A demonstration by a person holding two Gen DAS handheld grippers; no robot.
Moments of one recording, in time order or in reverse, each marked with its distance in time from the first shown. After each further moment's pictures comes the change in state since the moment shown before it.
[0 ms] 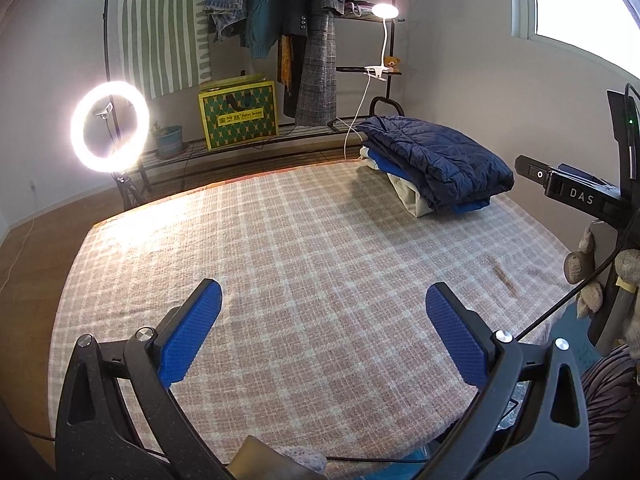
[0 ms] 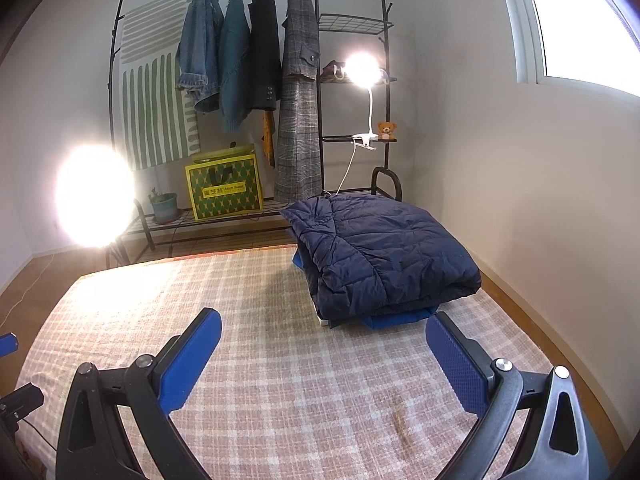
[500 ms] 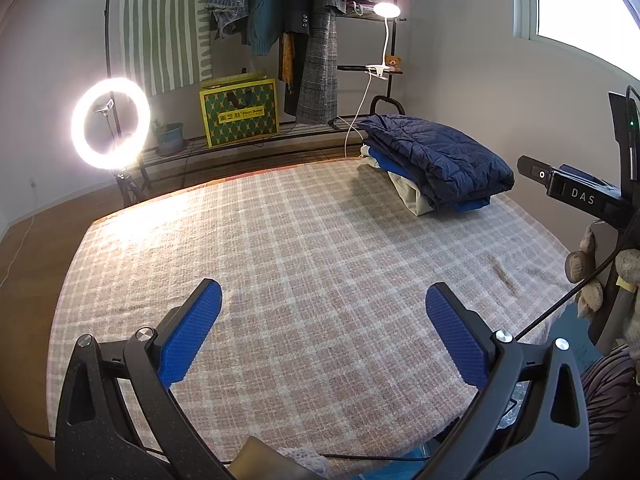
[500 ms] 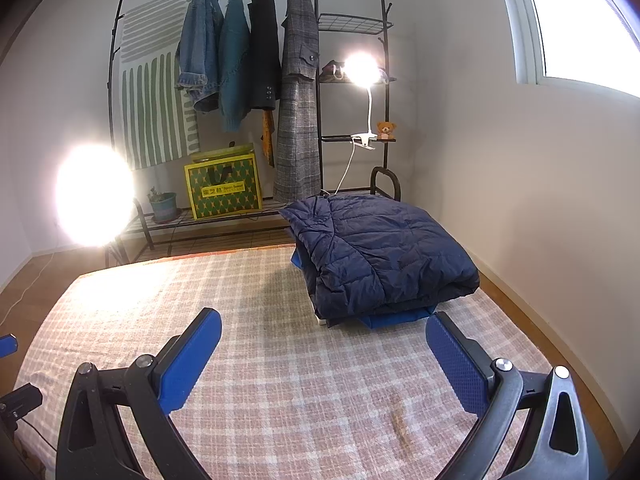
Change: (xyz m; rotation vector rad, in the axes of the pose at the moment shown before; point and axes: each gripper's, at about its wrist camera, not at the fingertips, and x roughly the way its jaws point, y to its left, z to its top) left arm 0.001 0.001 -0.002 -0.003 0.006 0.002; right arm 0.001 -0.004 0.000 -0.002 0.003 0.002
